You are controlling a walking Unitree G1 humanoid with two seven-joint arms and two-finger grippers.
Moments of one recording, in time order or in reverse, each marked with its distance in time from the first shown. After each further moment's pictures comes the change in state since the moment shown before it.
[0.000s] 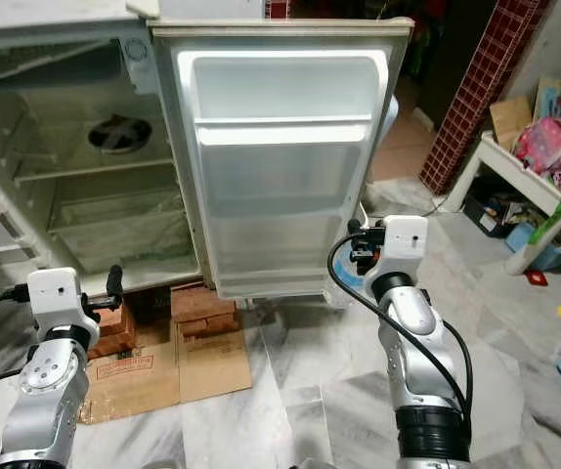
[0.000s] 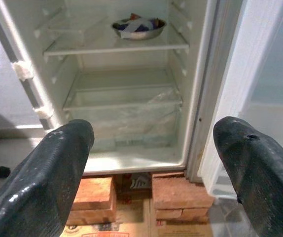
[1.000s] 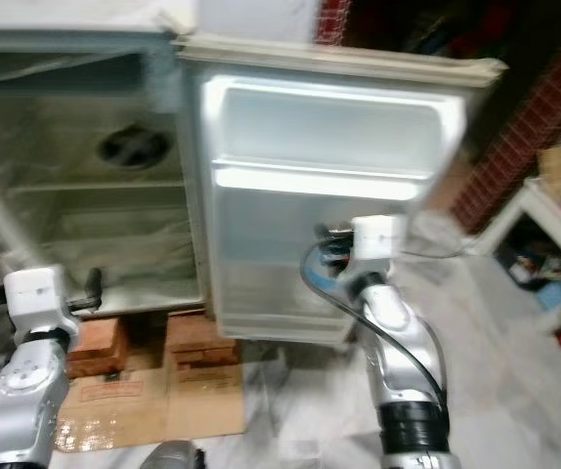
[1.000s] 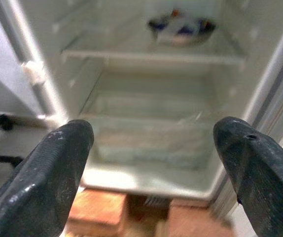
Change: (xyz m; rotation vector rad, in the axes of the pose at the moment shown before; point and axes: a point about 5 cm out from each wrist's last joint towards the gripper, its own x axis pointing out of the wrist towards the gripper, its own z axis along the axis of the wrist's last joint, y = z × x) left arm 0.002 0.007 0.002 -0.008 0.014 0.036; right arm 0.002 0.037 -0.008 0.012 0.031 0.200
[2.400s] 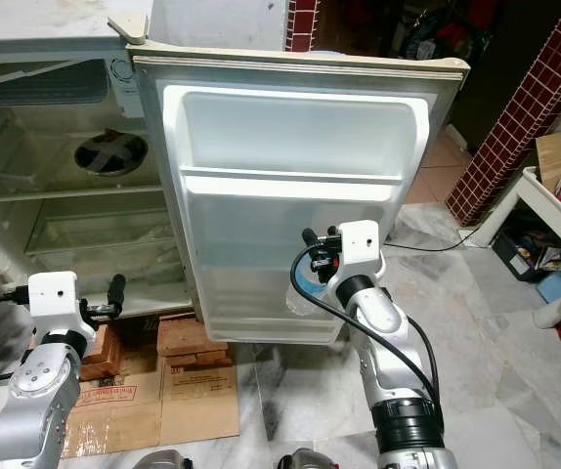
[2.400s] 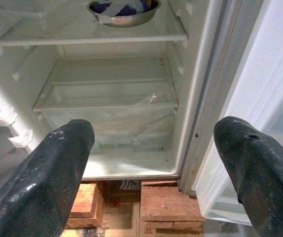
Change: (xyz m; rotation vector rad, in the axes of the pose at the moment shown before) left arm -0.010 -0.005 -0.005 0.029 0.068 -0.096; right arm 0.006 -0.001 -0.008 -0.016 0.006 0.013
